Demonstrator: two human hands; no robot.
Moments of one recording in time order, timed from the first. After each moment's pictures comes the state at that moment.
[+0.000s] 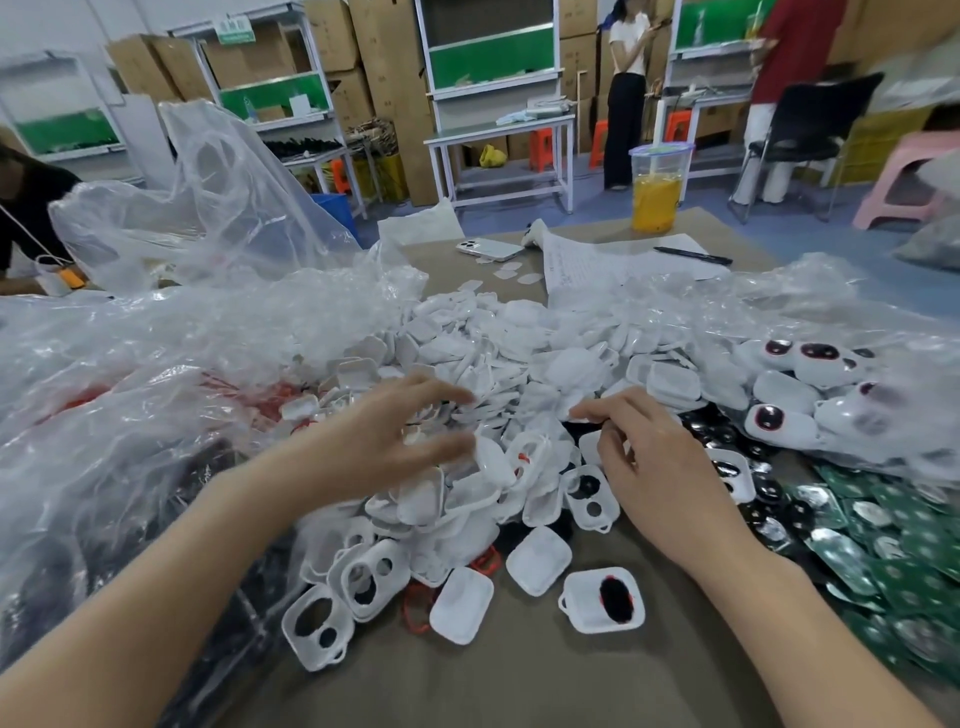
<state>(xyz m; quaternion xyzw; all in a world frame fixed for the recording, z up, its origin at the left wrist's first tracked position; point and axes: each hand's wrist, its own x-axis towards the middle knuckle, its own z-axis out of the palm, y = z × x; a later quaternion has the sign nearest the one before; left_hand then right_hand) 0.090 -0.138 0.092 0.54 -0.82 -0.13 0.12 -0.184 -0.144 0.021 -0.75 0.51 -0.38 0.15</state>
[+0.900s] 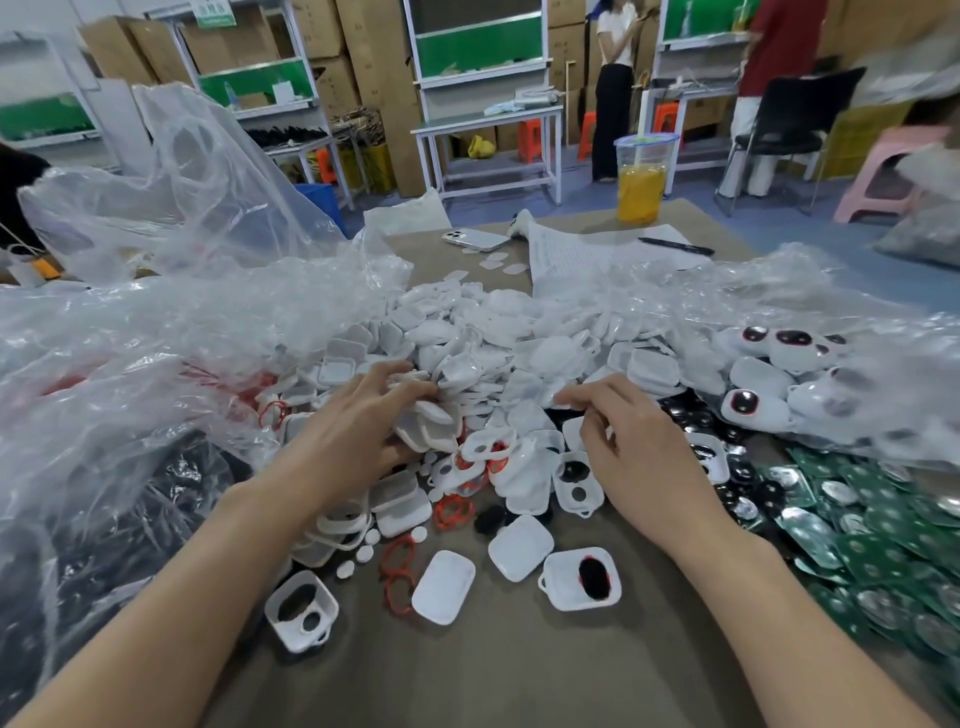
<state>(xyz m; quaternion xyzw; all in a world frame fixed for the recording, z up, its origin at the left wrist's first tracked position) 0.098 -0.148 0.055 0.60 -0.79 0.01 0.11 -0.186 -0.144 0.020 -0.76 0.50 -0.40 0.14</state>
